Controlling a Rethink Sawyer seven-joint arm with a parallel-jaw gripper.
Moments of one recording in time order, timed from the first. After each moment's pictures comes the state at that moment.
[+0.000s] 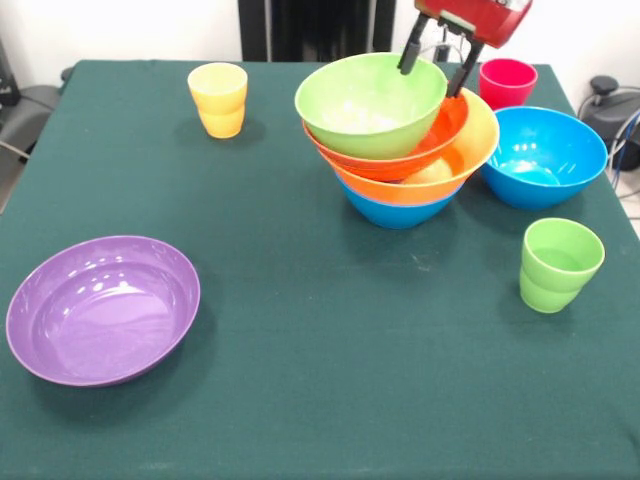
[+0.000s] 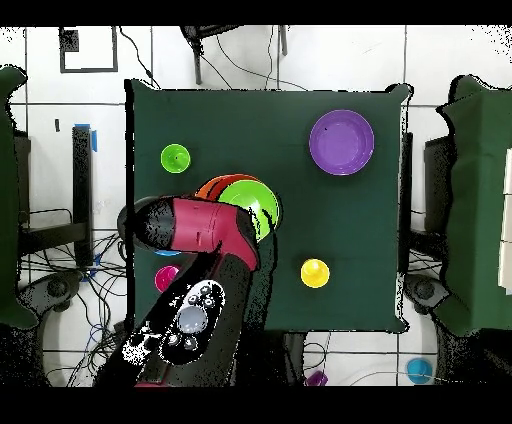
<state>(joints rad) 0.27 -0.57 -0.43 1.59 0.17 0.61 2.13</state>
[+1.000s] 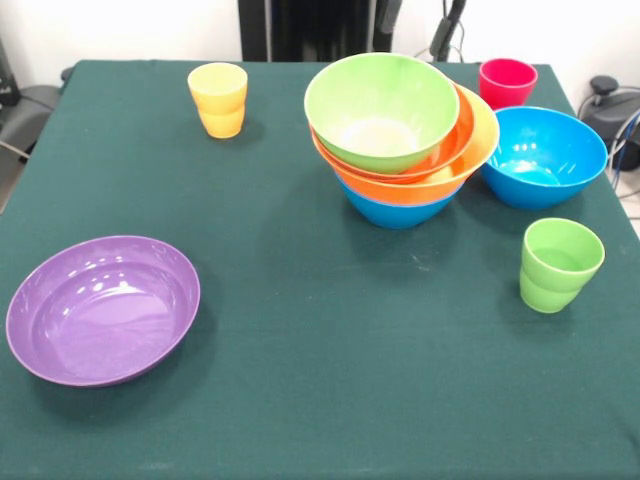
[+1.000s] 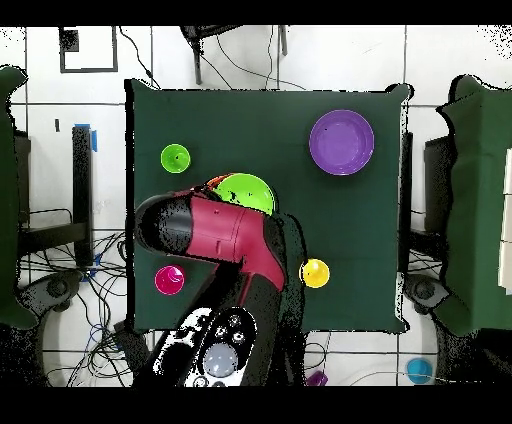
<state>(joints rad) 0.21 -0.69 -0.43 1.62 0.17 0.61 2.13</state>
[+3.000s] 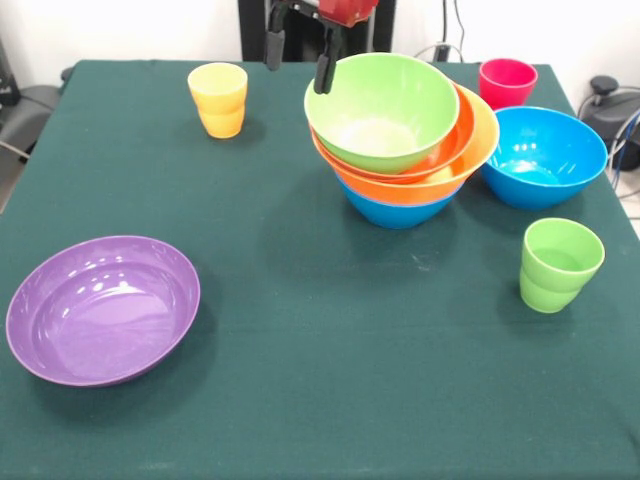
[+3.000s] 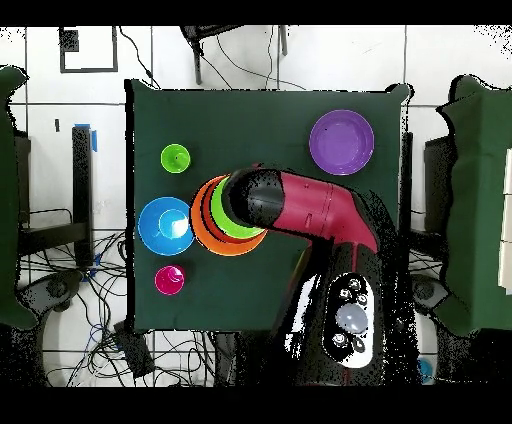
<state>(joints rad) -0.14 -0.73 -0.18 1.57 -0.01 0.61 2.13</state>
